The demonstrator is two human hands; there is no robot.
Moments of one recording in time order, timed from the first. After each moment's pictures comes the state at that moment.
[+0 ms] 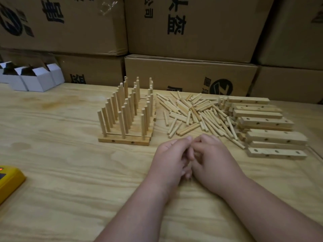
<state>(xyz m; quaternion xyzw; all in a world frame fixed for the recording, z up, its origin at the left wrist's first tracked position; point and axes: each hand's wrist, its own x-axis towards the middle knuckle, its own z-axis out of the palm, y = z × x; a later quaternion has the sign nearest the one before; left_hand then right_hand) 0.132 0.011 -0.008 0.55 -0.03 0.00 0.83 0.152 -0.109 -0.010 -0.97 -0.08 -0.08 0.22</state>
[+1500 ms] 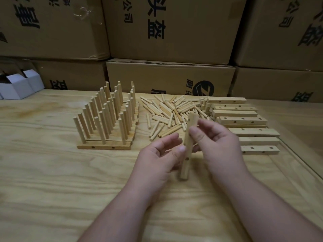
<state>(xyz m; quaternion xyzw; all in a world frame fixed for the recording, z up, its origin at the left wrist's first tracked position) 0.126 0.005 -0.010 0.61 -0.02 0.02 0.79 0.151 -0.144 0.018 -0.70 -0.08 -0.16 0.70</state>
